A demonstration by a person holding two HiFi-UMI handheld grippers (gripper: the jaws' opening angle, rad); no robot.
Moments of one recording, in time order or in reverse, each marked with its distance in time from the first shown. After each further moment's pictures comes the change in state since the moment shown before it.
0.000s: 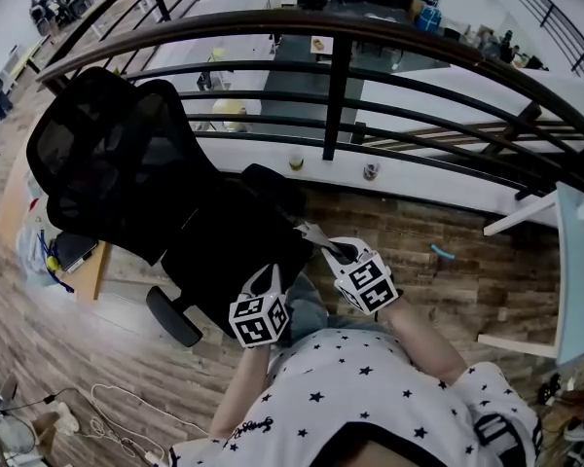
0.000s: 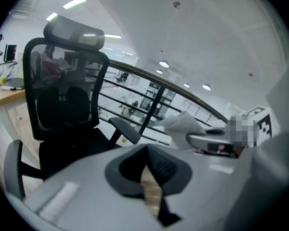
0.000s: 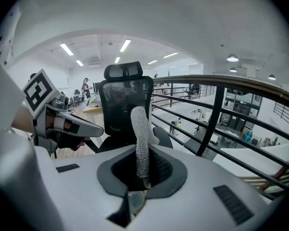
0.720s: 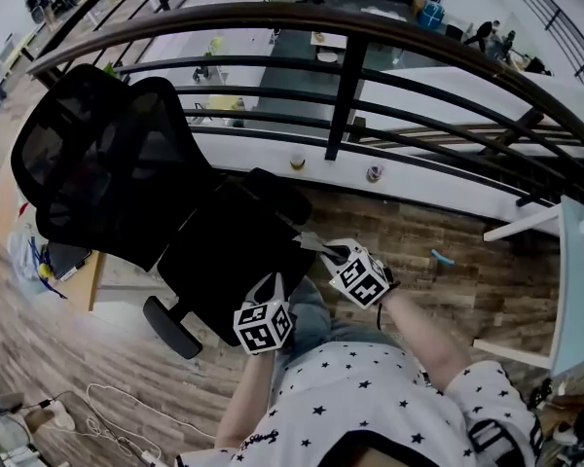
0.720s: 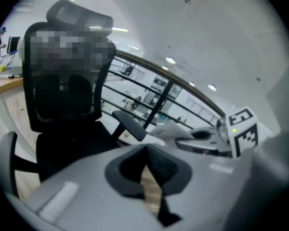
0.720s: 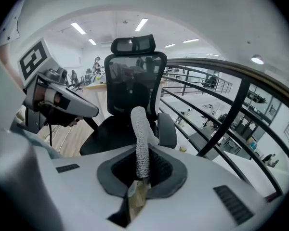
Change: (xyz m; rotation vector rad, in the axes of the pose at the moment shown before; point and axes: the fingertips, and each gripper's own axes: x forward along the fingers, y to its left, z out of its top) left arm 0.036 0.027 -0.007 -0.069 0.058 0.016; right arm 0.073 -0.017 -0.030 -0.187 0.206 0.090
